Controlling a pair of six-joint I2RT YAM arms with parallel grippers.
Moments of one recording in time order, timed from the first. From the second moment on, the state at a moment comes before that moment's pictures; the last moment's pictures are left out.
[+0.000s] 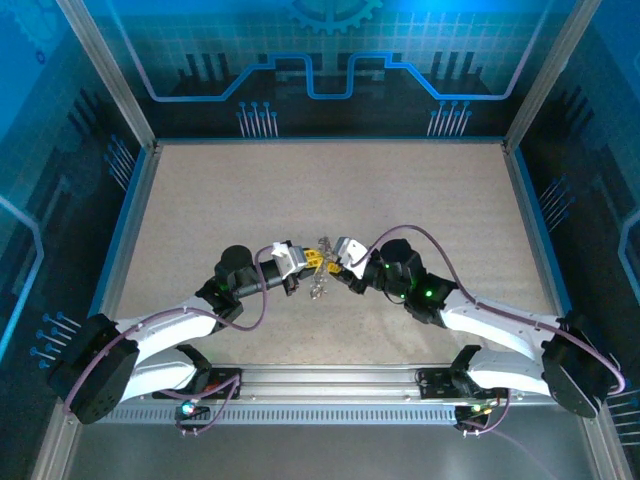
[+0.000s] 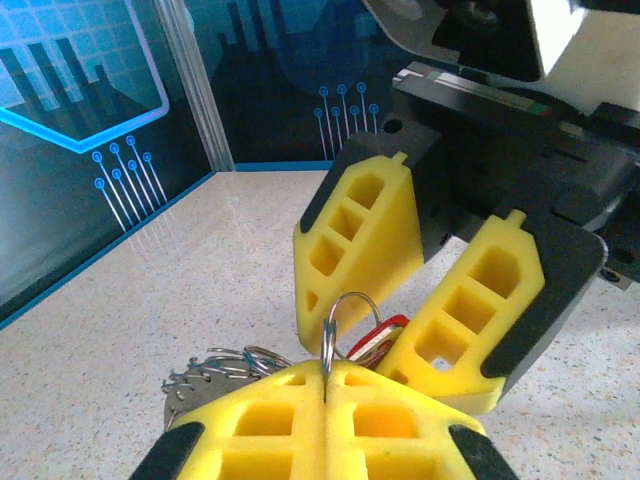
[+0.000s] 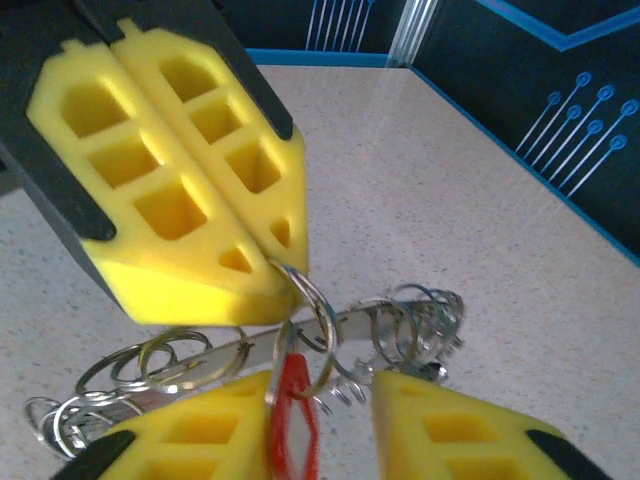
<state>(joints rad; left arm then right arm) -0.60 1.16 0.37 0.71 0.49 0.22 0.81 1.14 0.57 0.23 -0.13 -0.32</state>
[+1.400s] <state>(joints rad) -0.61 1.18 0.34 0.85 0.58 0.15 0.74 1.10 0.64 -0.01 -0.35 -0.45</state>
